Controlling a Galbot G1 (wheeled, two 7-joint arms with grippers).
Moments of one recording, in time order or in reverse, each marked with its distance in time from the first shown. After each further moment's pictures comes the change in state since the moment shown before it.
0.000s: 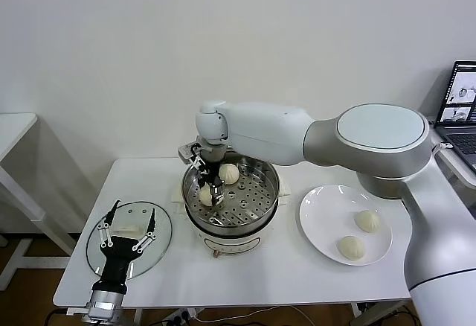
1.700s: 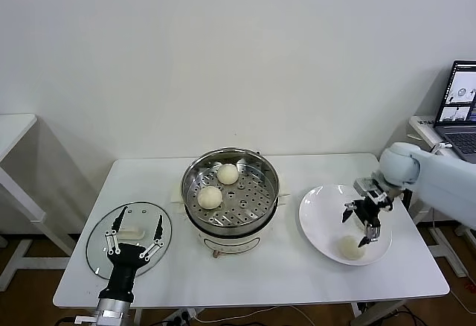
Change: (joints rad) left arm 0.042 -0.019 0.039 -0.019 0.056 0.009 -0.017; right arm -0.259 -0.970 0.208 0.331 -0.296 0.132 -0.040
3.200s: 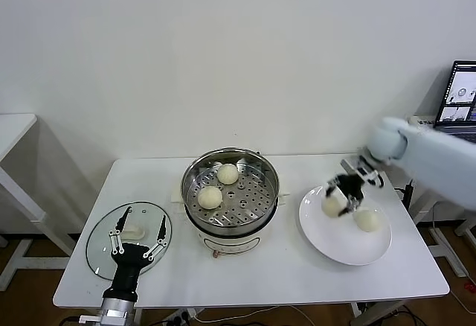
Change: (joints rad) left arm -0.004 -0.001 0.018 -0.004 0.001 0.005 -0.011; right arm 0.245 0.148 0.008 0.027 -0.026 0.194 -0.022
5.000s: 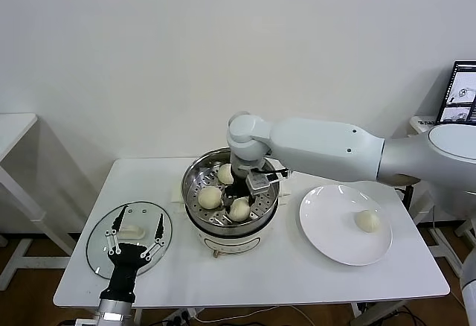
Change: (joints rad) left arm 0.005 0.001 -0.010 -0.005 -0.001 -0.035 -0.012; right arm -0.030 0.480 -0.016 0.101 -0.511 0.655 0.143
